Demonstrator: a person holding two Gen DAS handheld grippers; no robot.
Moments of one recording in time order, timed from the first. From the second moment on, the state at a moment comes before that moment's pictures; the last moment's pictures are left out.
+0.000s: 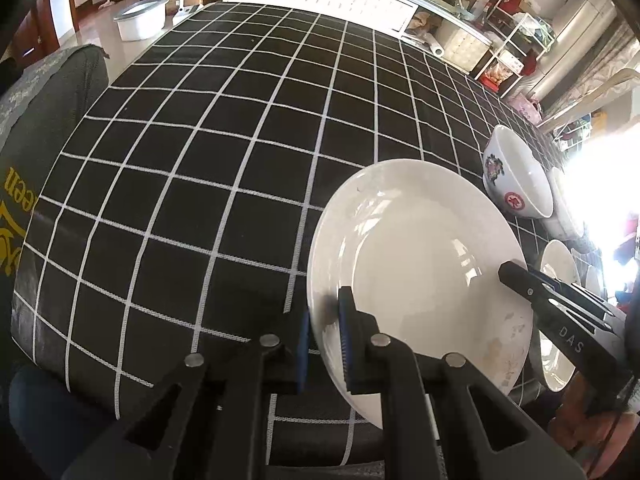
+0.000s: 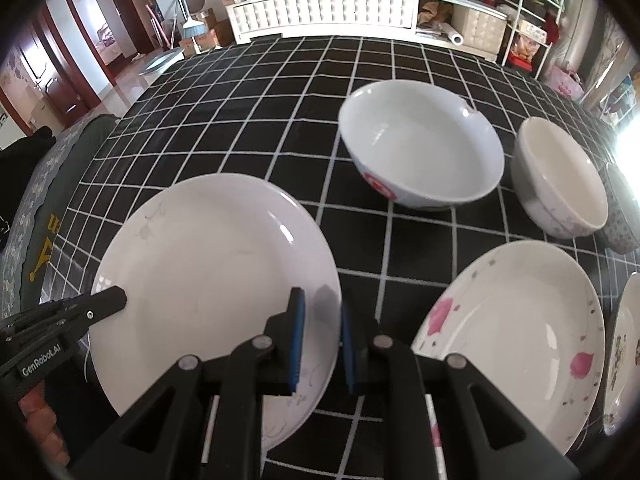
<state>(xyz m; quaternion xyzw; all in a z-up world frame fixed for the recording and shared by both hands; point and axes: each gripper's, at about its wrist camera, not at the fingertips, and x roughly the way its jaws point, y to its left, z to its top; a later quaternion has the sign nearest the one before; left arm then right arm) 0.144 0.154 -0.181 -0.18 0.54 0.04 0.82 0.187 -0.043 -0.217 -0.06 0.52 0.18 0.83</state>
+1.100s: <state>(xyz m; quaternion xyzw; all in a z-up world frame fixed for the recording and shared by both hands) 0.119 0.042 -0.107 -0.11 0.50 -0.03 0.86 0.137 -0.157 -0.174 0.05 0.48 0.18 0.86</state>
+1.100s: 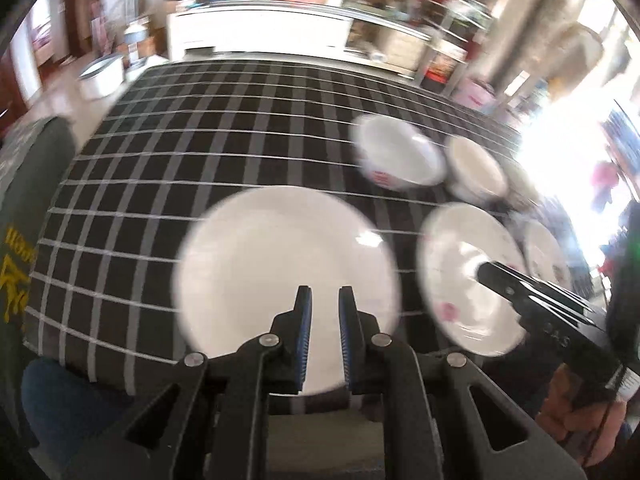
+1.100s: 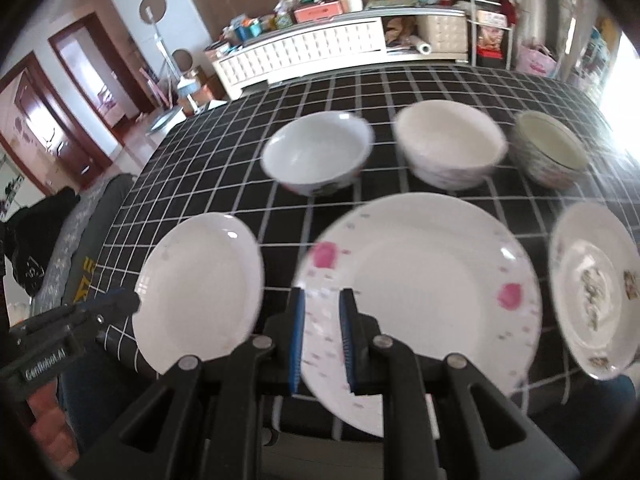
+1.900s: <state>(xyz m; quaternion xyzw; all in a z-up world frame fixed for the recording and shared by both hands) 0.174 -0.063 -0.157 -0.07 0.55 -0.06 0.83 0.153 -0.282 -0.205 0.10 0.49 0.10 0.86</state>
